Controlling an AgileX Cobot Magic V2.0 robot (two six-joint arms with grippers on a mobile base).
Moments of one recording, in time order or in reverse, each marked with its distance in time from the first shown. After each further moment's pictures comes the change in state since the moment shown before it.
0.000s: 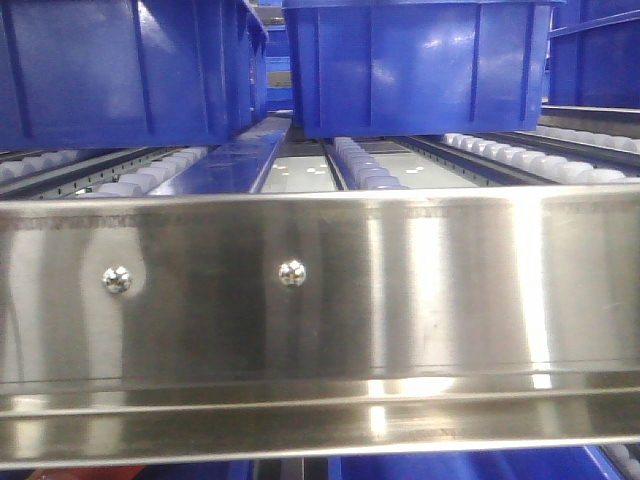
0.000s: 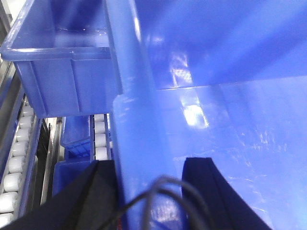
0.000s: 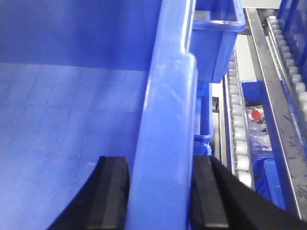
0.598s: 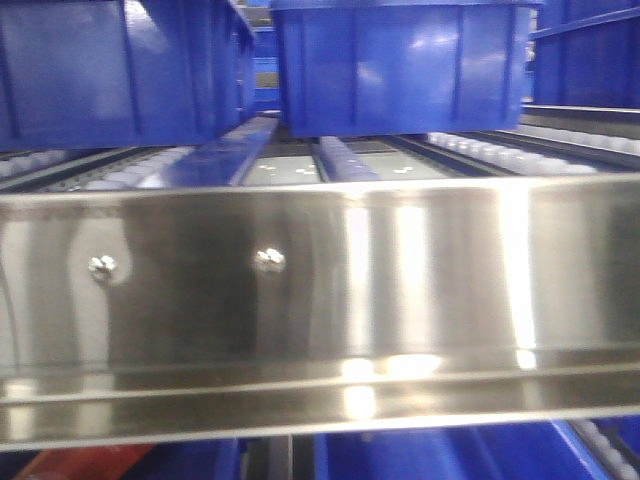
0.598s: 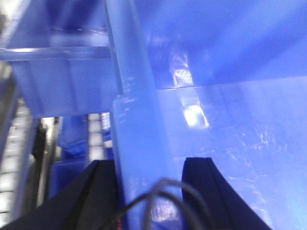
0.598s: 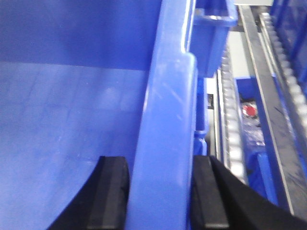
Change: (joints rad) left arm 0.000 0.000 0.000 0.002 0.000 0.000; right arm 0.000 0.000 0.000 0.000 0.000 0.000
